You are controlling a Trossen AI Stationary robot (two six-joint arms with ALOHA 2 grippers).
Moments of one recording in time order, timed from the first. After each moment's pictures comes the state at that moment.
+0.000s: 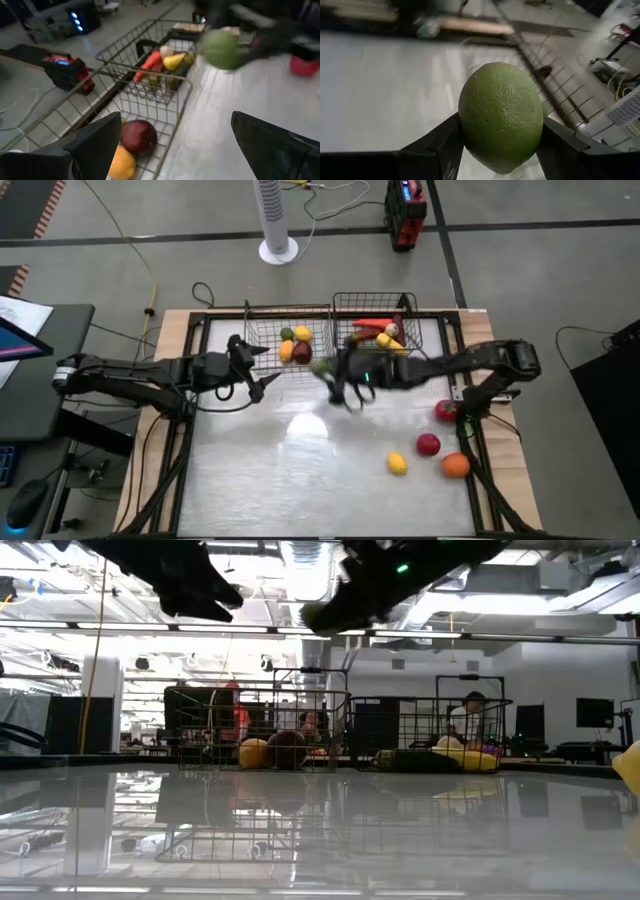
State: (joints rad) left arm 0.03 0.89 0.66 -0.15 -0.45 -0.09; right arm -0.03 1.58 1.07 0.11 0.34 -0.13
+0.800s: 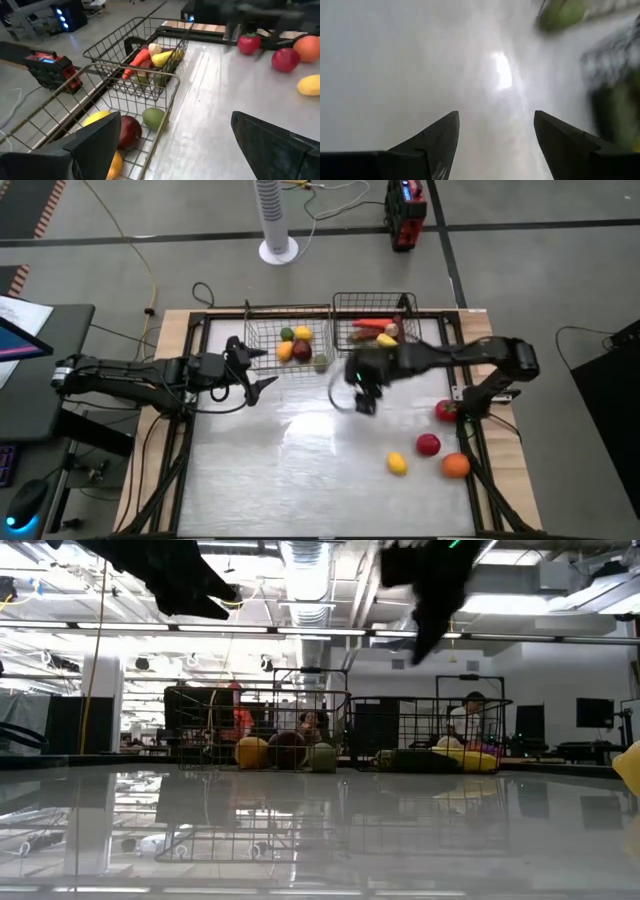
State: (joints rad) left arm 0.01 0.85 0.66 -0.19 -0.40 -0.11; right arm 0.01 1.58 1.35 -0.95 0.11 0.19
